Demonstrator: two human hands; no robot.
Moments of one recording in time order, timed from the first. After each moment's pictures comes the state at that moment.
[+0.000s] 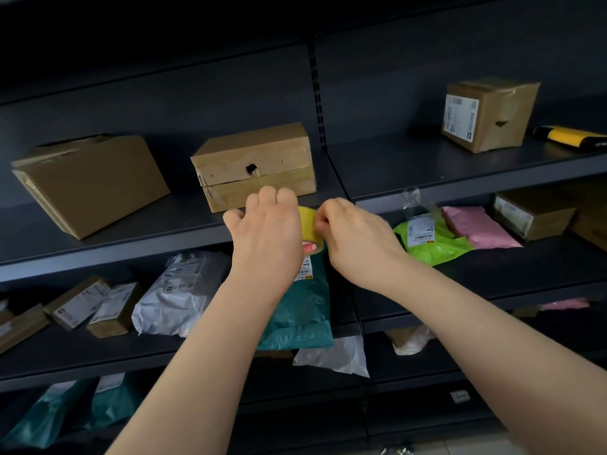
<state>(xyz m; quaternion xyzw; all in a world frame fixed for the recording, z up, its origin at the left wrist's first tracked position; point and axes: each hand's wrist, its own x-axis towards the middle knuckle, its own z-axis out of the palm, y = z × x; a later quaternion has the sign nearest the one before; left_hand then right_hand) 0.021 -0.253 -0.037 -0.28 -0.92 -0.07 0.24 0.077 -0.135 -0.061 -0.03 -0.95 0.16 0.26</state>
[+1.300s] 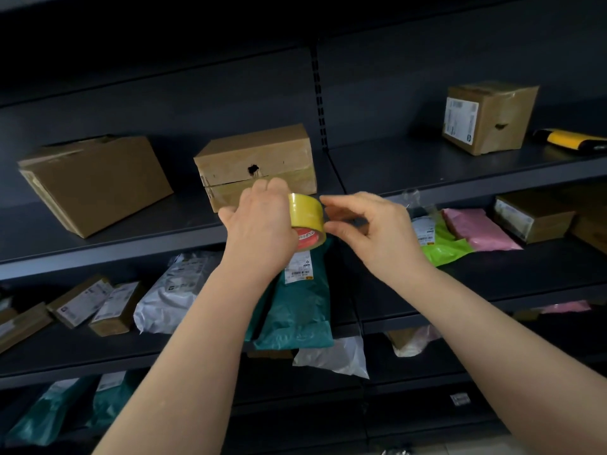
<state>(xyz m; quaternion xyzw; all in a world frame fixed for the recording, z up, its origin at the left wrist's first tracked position) 0.013 -0.257 -0.023 -0.28 -0.92 -0.16 0.21 0.086 -0.113 -0.072 0.04 -0.83 0.39 0.40</state>
